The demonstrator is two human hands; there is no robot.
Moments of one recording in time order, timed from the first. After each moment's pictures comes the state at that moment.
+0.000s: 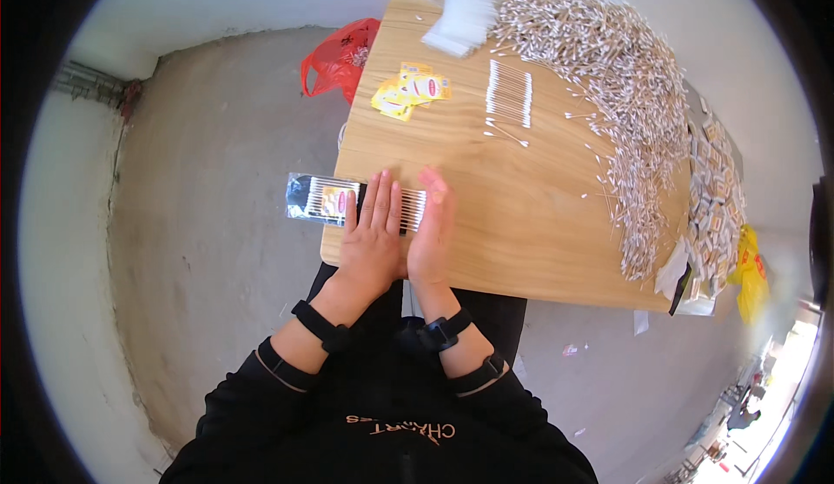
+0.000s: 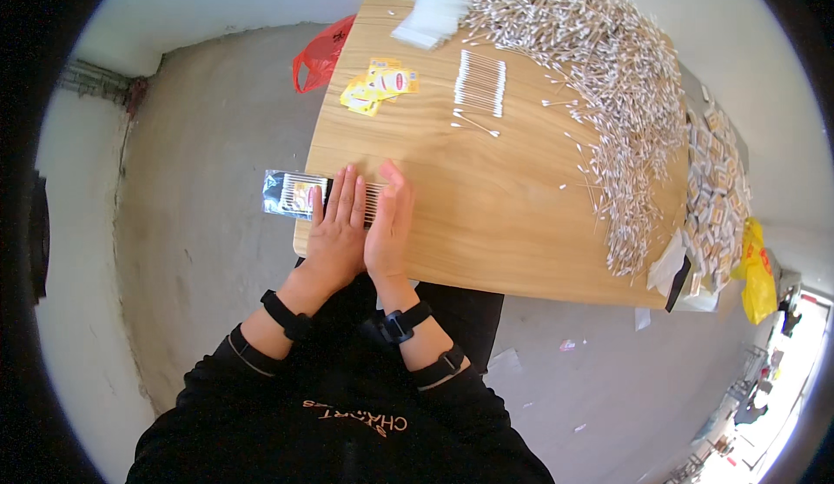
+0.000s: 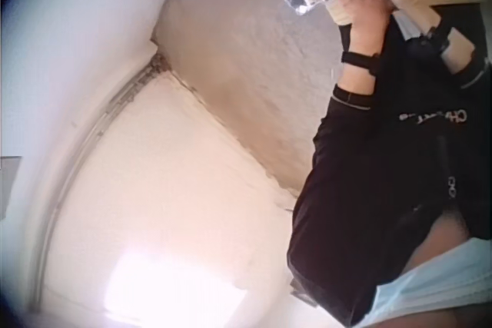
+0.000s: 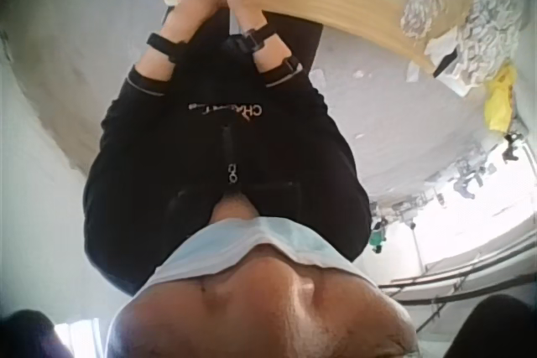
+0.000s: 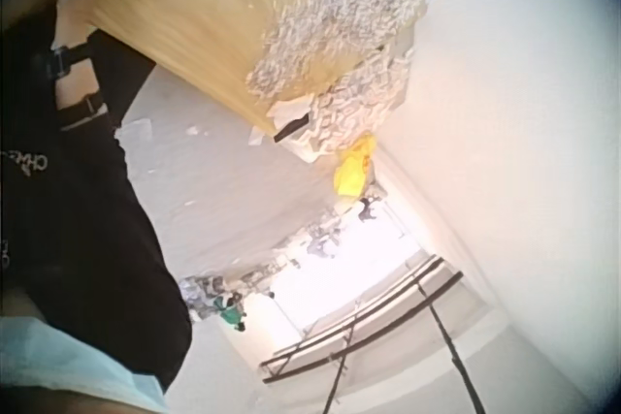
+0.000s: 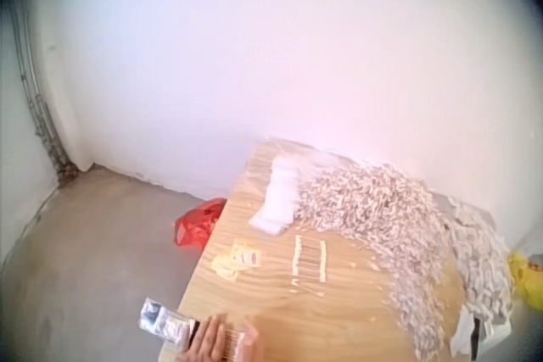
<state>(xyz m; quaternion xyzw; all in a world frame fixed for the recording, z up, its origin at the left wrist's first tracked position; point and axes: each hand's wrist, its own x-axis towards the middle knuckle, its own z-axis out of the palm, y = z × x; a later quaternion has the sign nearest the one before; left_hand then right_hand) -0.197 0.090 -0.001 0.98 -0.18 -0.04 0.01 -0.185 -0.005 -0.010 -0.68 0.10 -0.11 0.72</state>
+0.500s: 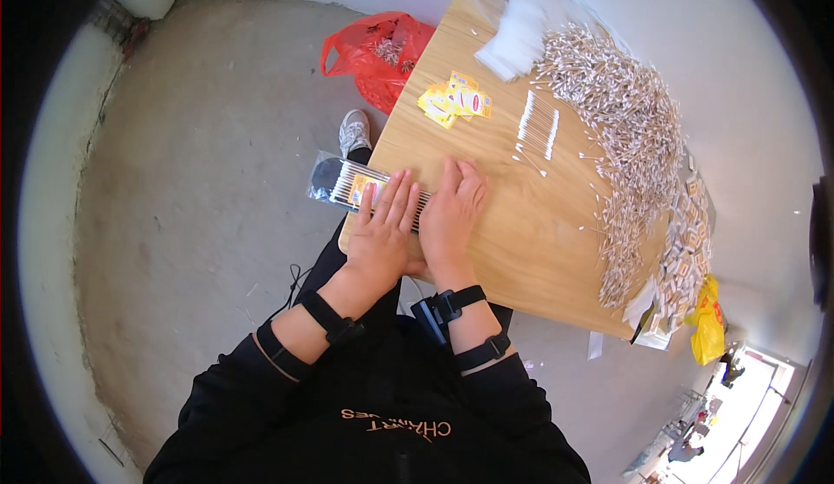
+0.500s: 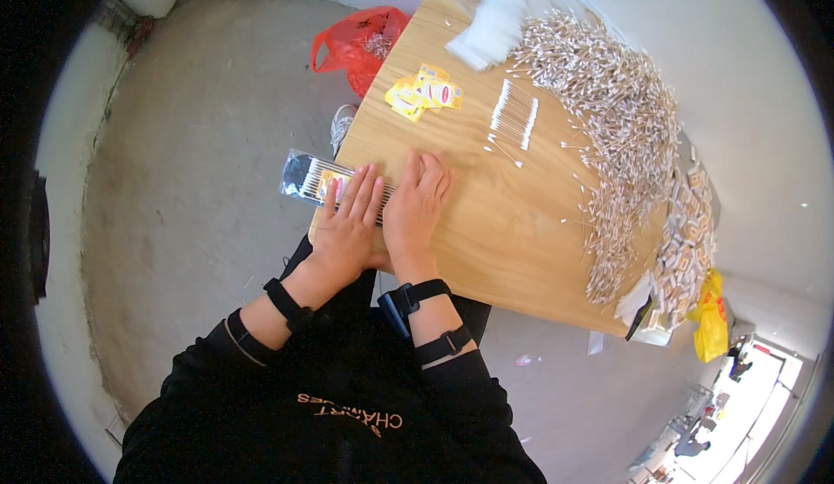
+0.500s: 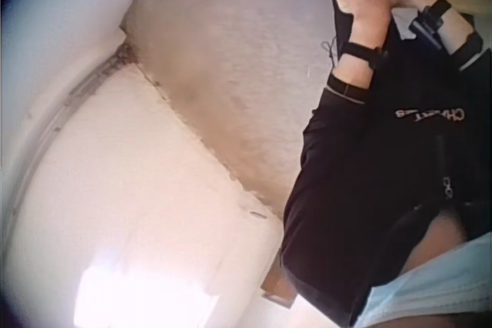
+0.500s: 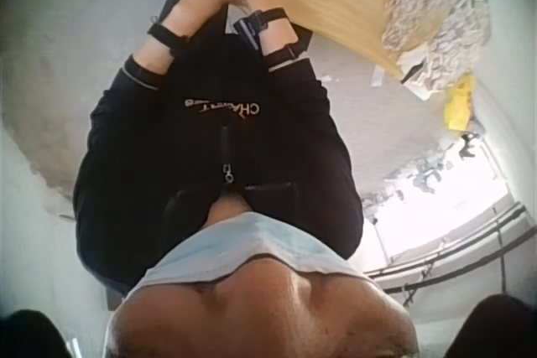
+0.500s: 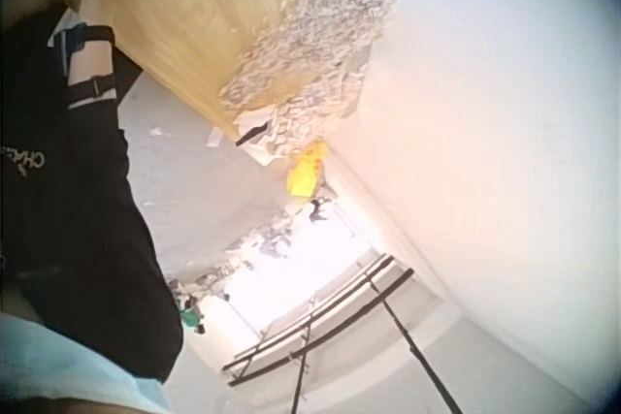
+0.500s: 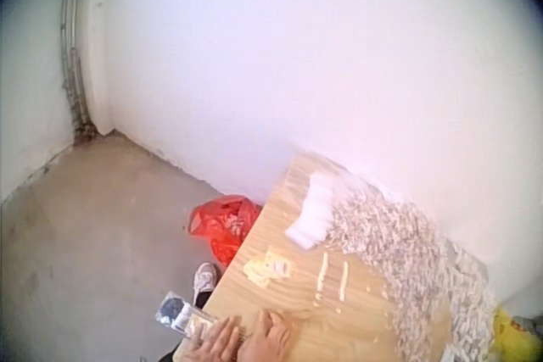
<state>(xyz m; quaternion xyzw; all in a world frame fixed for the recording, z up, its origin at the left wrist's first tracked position) -0.199 0.113 0.010 0.98 -0.15 -0.08 0.08 -0.148 -0.001 -0.018 -0.96 -0.07 -0.18 0.21</state>
